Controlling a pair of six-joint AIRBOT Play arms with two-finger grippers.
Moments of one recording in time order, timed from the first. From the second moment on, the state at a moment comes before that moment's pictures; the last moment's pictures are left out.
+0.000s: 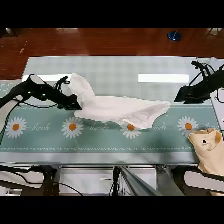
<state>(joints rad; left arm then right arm) 0.01 -1.64 1.08 0.86 -1.23 -1.18 -0.23 -1.40 1.26 -1.27 1.48 1.33</state>
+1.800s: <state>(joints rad) 0.04 -1.56 1.33 0.84 -1.38 -1.16 -0.20 -1.12 0.99 -0.95 0.99 1.26</state>
